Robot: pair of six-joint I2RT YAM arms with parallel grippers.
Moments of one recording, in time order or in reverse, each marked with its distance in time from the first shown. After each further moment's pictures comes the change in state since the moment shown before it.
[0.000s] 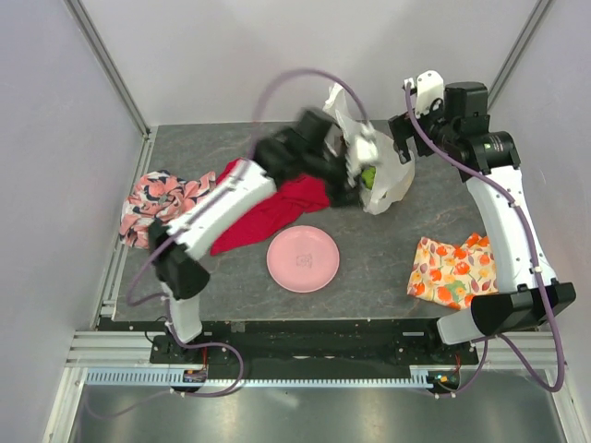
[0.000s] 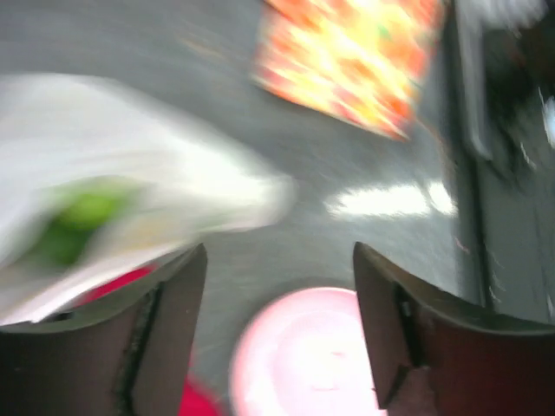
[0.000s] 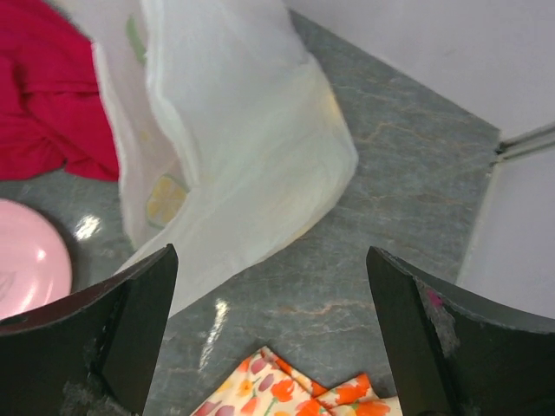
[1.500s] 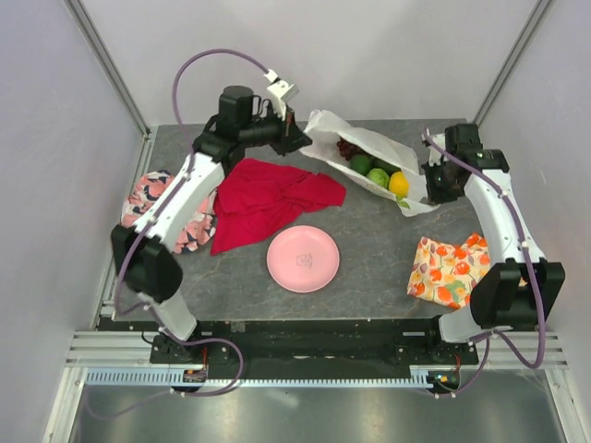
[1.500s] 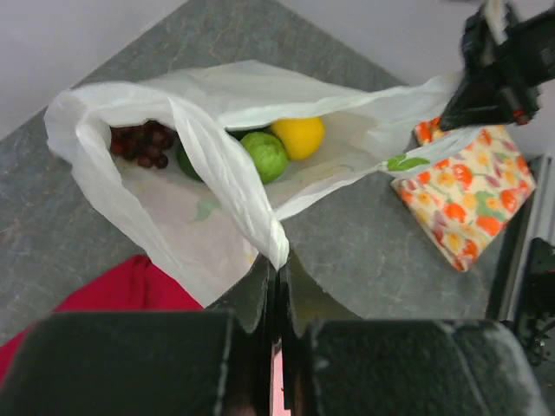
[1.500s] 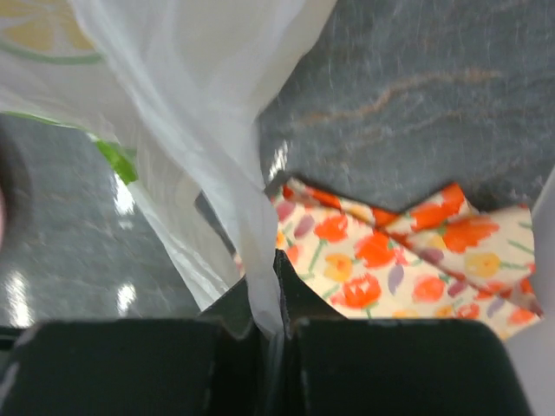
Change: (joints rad) left arm 0.404 -0.119 -0.221 0.497 0.022 -0.558; right arm -0.176 0.062 -0.294 -0.185 0.007 0.185
